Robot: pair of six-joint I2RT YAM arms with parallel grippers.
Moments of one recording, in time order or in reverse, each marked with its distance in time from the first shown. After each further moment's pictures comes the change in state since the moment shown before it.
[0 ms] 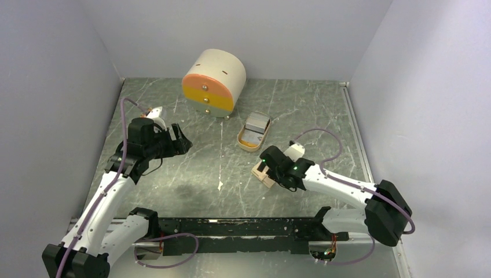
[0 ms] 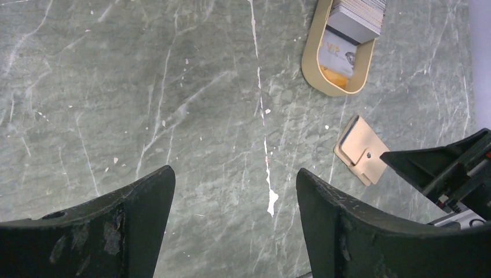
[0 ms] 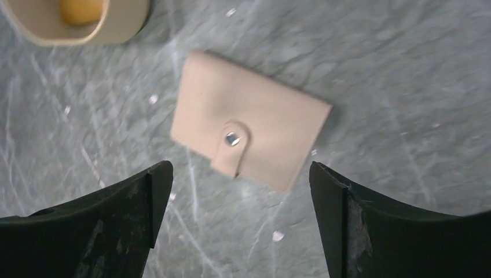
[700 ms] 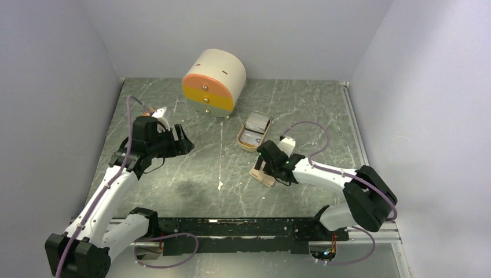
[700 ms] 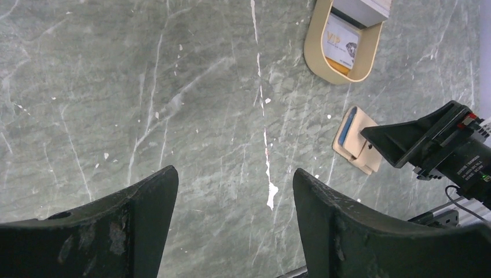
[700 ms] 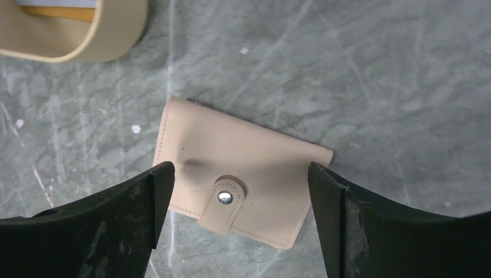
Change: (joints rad) left arm 0.000 0.051 -0.001 0.001 0.033 0.009; right arm -0.100 0.149 -0.029 0.190 -0.021 -0.196
